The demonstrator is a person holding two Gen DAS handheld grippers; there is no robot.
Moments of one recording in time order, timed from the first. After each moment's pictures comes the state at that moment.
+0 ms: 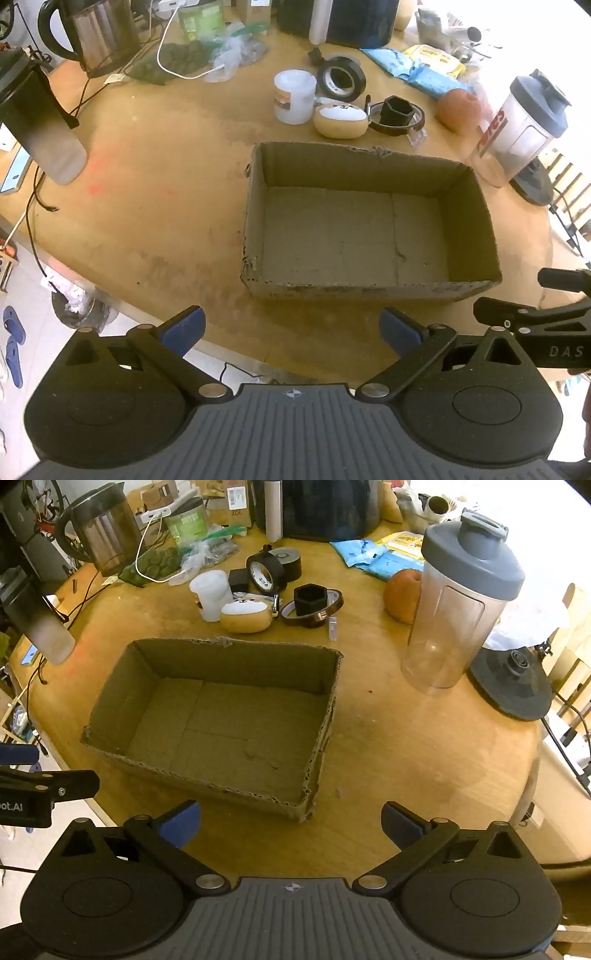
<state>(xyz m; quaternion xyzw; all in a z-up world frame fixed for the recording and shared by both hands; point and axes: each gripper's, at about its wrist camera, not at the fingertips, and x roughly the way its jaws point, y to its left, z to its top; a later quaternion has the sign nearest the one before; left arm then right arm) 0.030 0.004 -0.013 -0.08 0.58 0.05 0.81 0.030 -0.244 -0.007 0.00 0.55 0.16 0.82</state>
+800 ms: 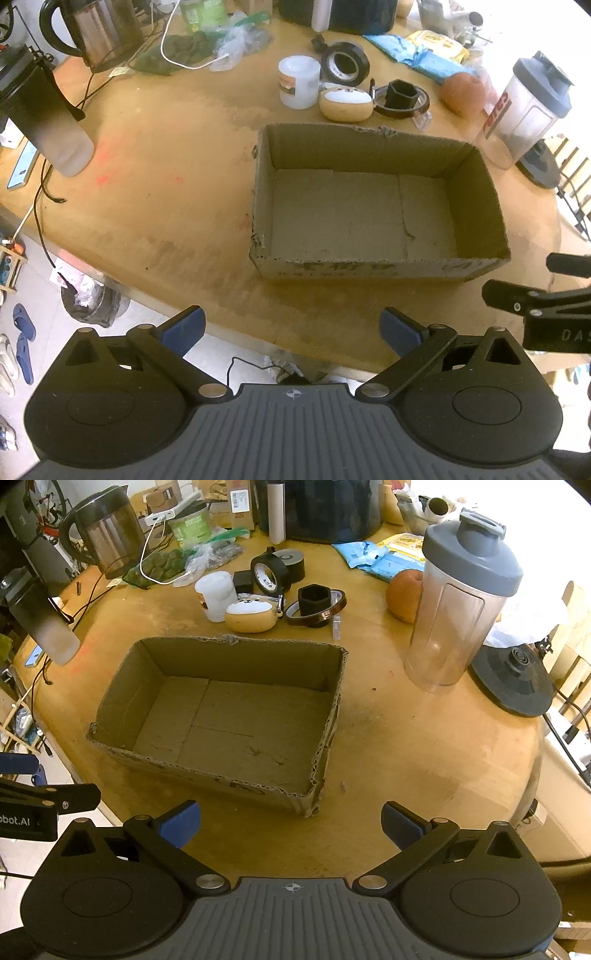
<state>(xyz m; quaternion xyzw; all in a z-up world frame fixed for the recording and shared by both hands) -0.022 -0.010 -0.002 -0.03 0.58 0.04 0.81 -0.012 -0.213 -0.003 0.00 0.54 0.16 0.82</state>
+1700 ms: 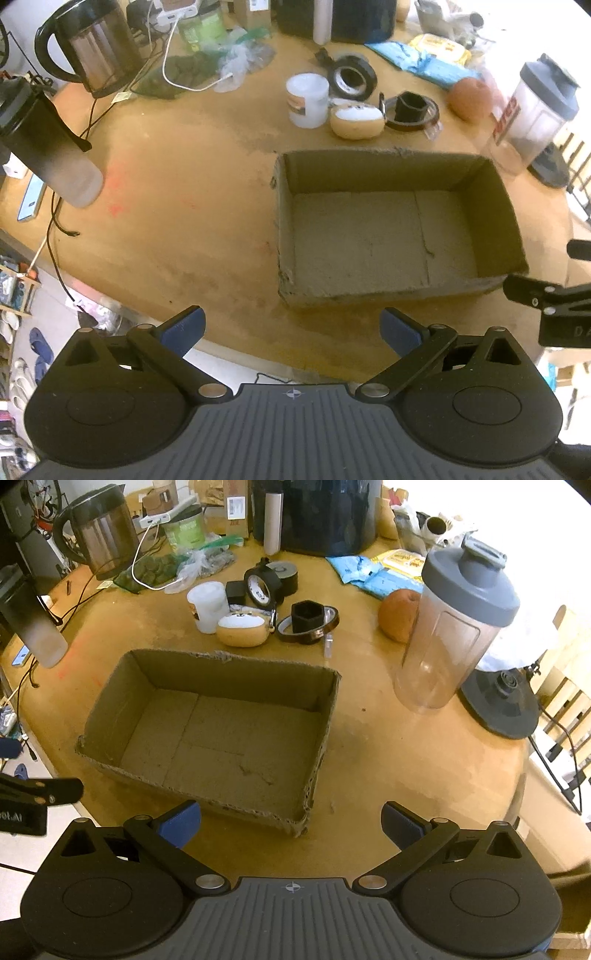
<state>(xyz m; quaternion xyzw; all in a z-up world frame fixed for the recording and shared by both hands) -0.005 -0.001 0.007 0.00 0.57 0.04 0.82 0.001 -0.205 0.006 -0.03 0.53 0.14 0.84</state>
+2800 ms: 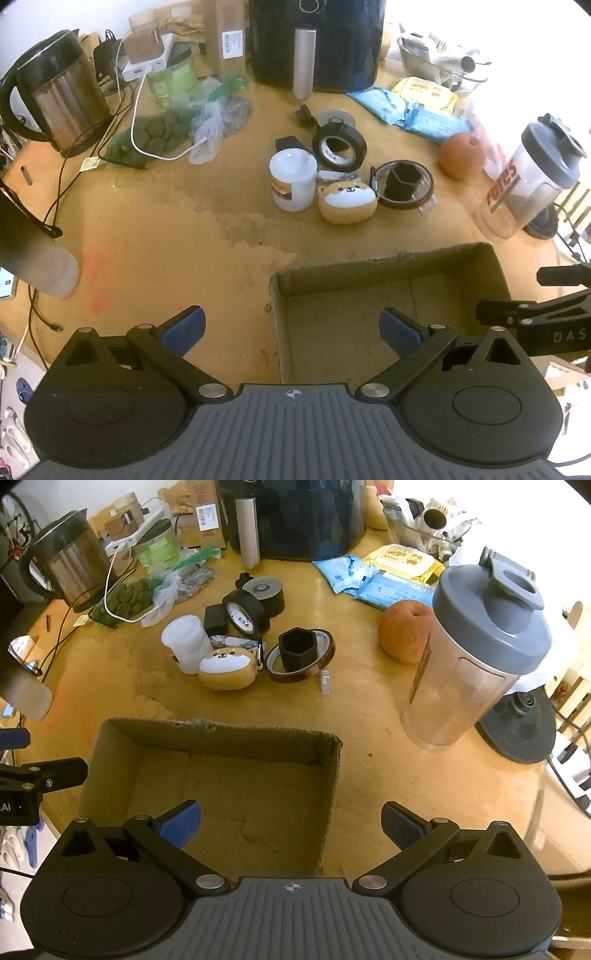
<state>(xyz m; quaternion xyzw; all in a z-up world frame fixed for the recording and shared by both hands) 0.068 0.010 0.021 0.01 0.53 -0.01 0.85 0.075 -0.199 0.005 0.03 0.56 0.12 0.82</state>
